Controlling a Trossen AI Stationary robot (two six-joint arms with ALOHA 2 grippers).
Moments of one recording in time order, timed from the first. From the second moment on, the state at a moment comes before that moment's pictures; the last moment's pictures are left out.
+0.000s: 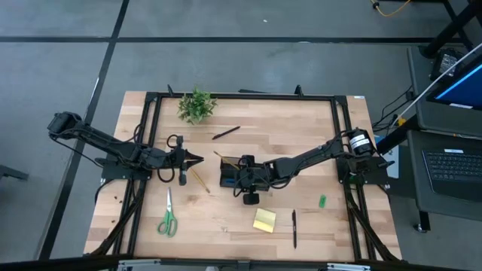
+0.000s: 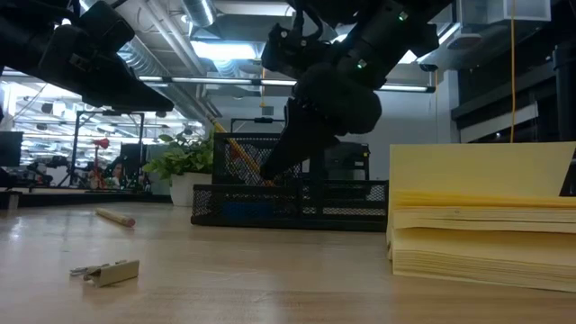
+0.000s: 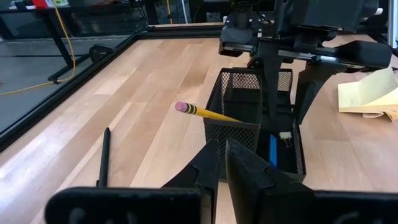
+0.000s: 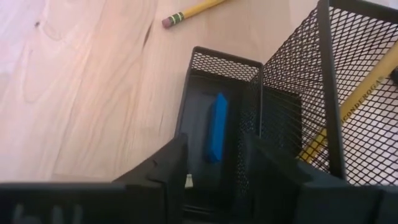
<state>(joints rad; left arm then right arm) -0.27 0.75 0.17 0.26 -0.48 -0.09 0.22 1.96 1.23 -0.12 0.22 0.00</state>
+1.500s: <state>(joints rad) -0.27 0.75 0.17 0.27 -0.42 -0.09 0.51 1.81 1.52 -1.29 0.44 1.03</state>
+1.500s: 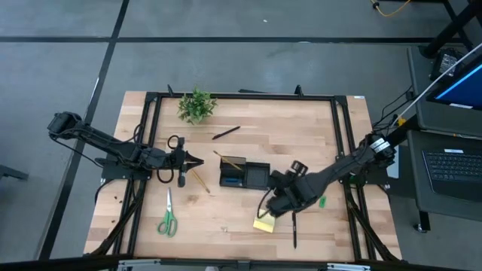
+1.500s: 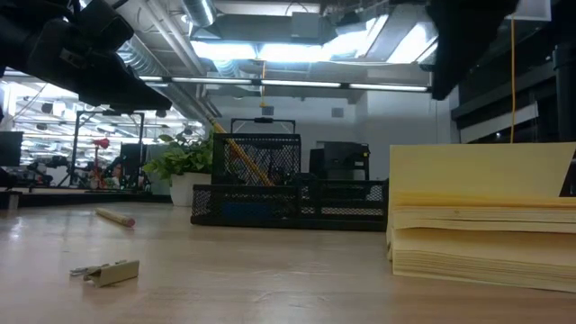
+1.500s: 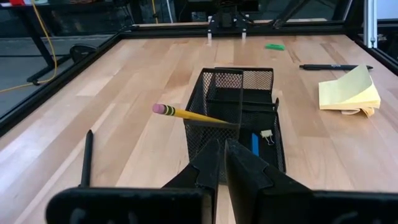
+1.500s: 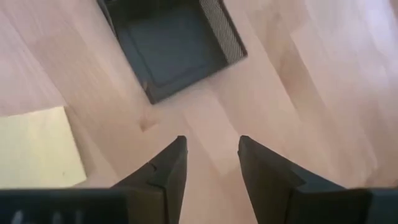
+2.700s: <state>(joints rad) -0.27 0.75 0.17 0.27 -0.39 -0.17 0.86 1.76 1.31 -1.45 0.16 2.17</state>
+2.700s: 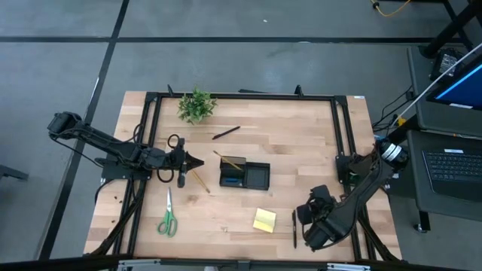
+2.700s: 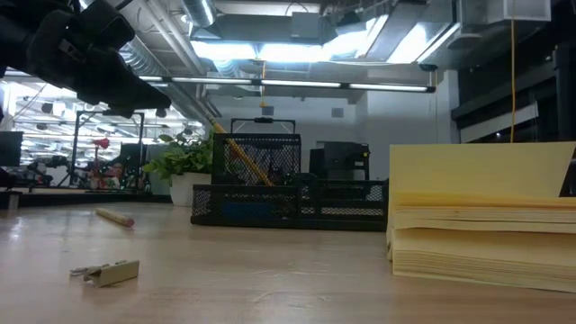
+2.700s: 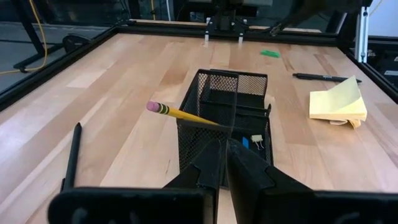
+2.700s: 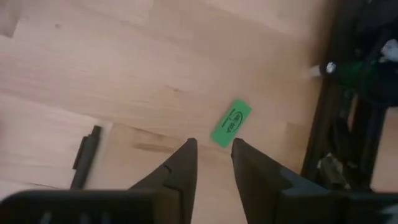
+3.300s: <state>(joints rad) -0.27 0.75 0.17 0.27 -0.39 -0.17 0.88 1.52 0.92 -1.08 0.16 2.30</state>
